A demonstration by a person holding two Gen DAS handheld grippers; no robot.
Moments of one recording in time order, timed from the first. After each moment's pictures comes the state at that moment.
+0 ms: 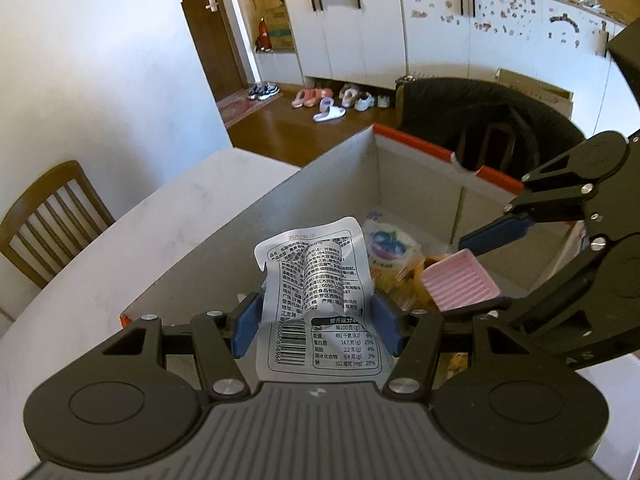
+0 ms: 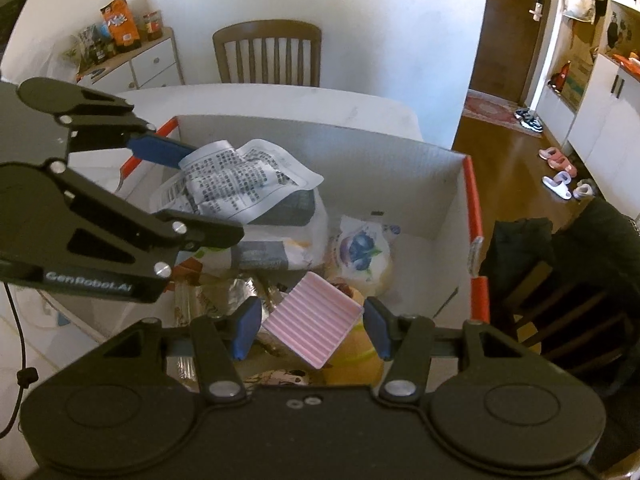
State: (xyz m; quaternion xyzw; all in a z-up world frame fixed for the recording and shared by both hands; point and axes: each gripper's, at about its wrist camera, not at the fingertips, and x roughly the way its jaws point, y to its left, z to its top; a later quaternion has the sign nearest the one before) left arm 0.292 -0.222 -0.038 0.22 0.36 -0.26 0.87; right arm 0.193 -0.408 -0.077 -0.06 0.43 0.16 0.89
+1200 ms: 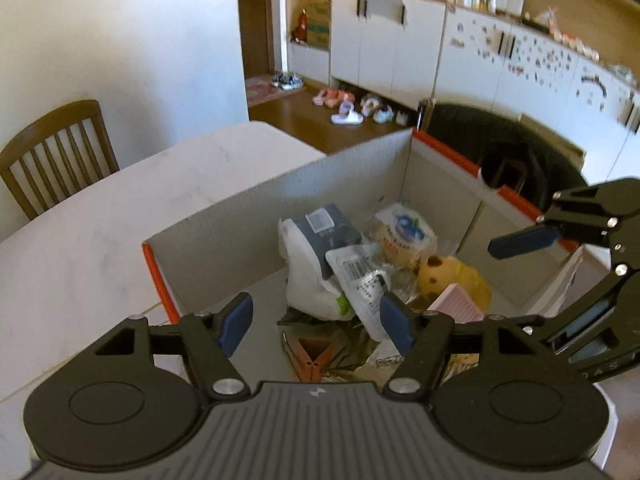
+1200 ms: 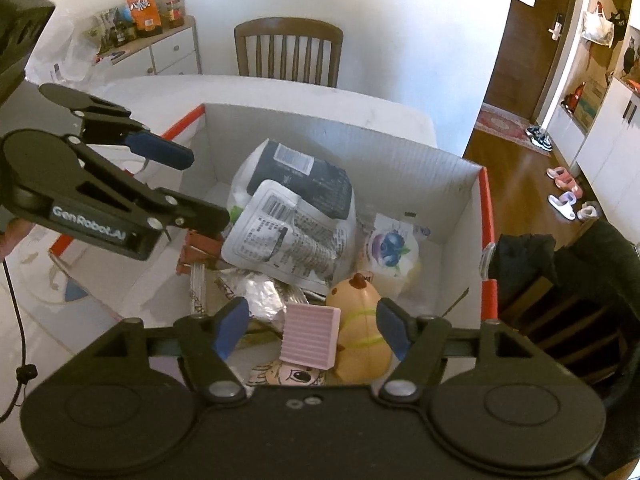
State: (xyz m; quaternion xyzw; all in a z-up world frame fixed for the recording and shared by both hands) left arm 0.285 -0.173 -0.034 0.10 0.38 -0.24 0.89; right arm 0.184 -0.399 -0.071 -0.09 0.42 0.18 0.88
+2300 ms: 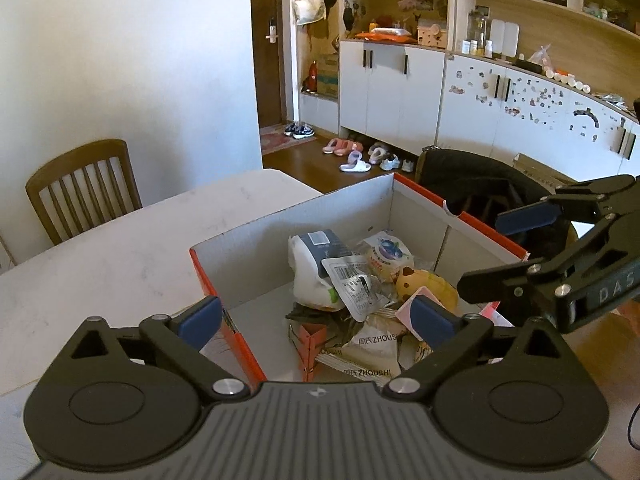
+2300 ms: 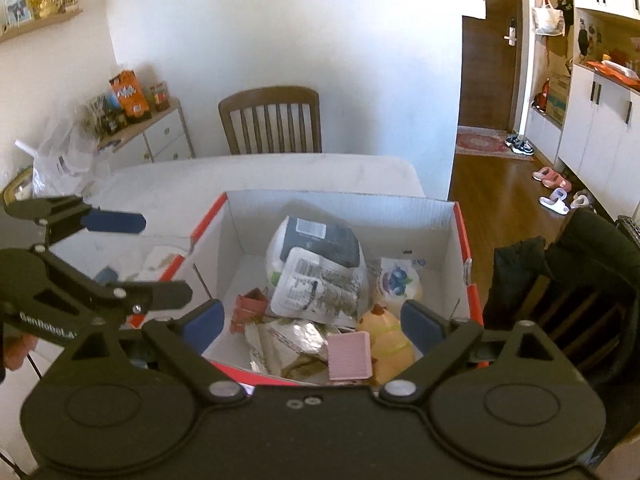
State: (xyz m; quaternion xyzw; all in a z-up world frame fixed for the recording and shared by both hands) left arm 0.211 -0.144 0.004 0.09 0.31 -0.23 0.92; right arm 0.136 -0.396 -0.024 0.01 0.35 0.15 0.92
